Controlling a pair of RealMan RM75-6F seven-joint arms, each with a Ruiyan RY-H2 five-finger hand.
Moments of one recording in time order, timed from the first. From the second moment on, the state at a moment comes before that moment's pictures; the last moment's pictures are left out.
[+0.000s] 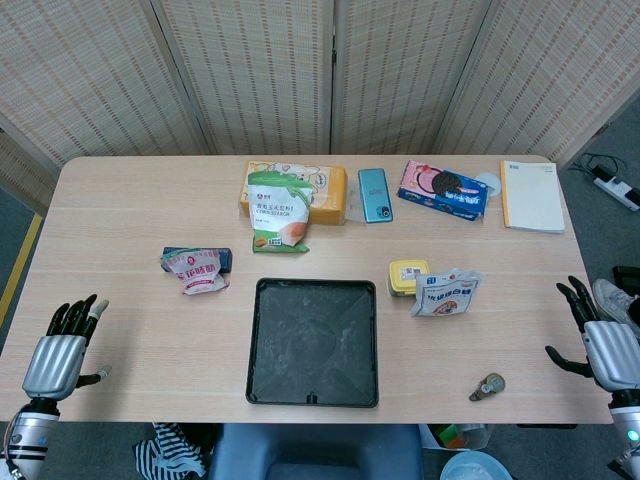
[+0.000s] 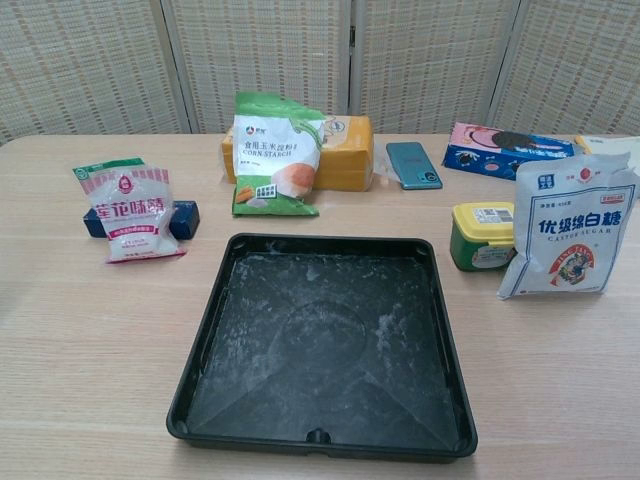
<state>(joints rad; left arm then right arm) -0.17 -1.27 -0.02 -1.47 1.45 1.35 0.16 0.10 -1.11 0.05 -1.44 -1.49 1.35 0.24</state>
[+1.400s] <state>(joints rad) -0.19 -1.34 -0.03 -1.42 1.39 1.33 0.28 0.69 -1.38 -0.42 -0.57 -1.97 1.02 2.07</state>
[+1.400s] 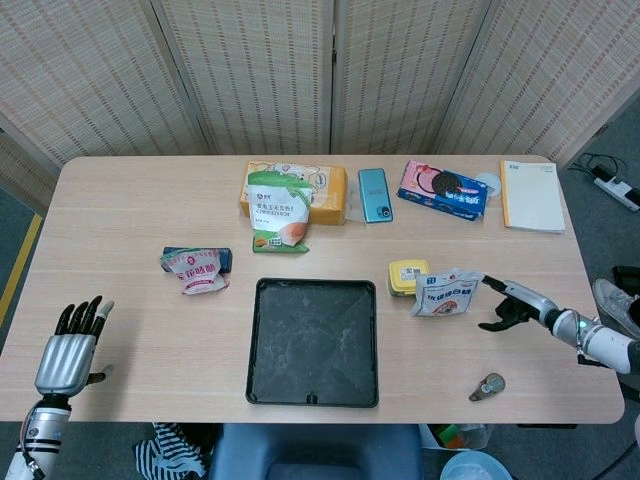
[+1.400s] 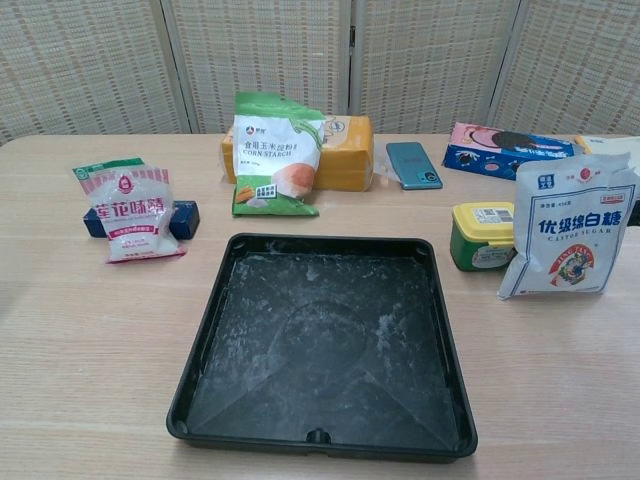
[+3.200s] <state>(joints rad) -0.19 -1.40 -0.03 -1.38 1.38 1.33 0.35 0.60 -0.96 -0.37 -1.40 -1.80 1.12 0.52</state>
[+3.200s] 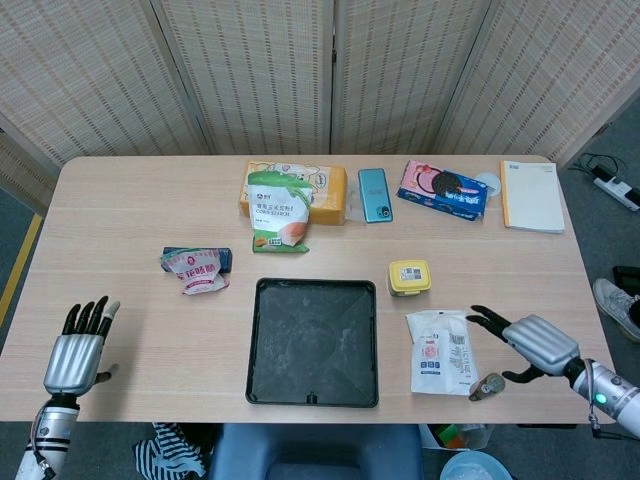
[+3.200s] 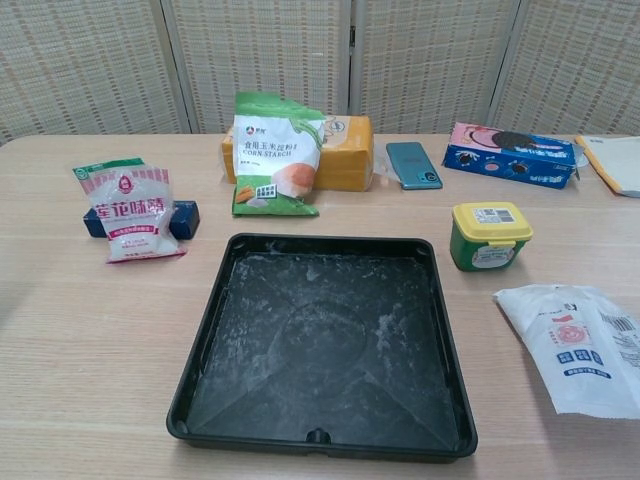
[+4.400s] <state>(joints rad) -0.19 -1.47 -0.06 -1.31 1.32 1.34 0.43 0.45 -1.33 -0.31 -0.83 -1.94 1.32 0.31</state>
